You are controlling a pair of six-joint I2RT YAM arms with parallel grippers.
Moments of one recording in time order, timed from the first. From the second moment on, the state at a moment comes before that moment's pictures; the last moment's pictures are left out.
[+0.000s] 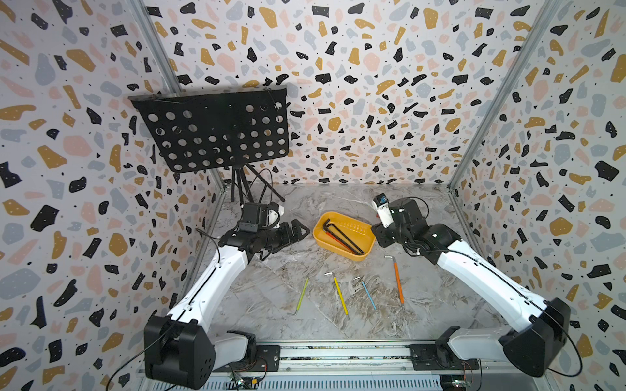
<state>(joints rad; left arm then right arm) -0.20 1.22 1.01 -0.58 0.57 -0.54 0.62 1.26 1.19 -0.67 0.17 0.03</state>
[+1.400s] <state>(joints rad) -0.20 1.11 0.86 -0.84 0.45 -0.42 0.54 1.47 0.77 -0.66 0.17 0.45</state>
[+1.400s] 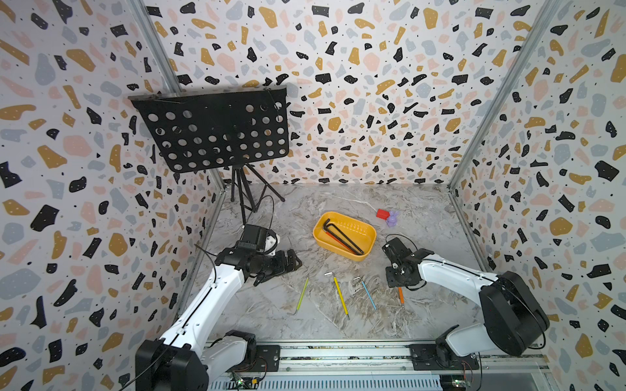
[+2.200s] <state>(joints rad) -0.21 1.10 0.86 -0.84 0.44 -0.42 0.52 1.53 0.77 -0.51 0.09 0.45</state>
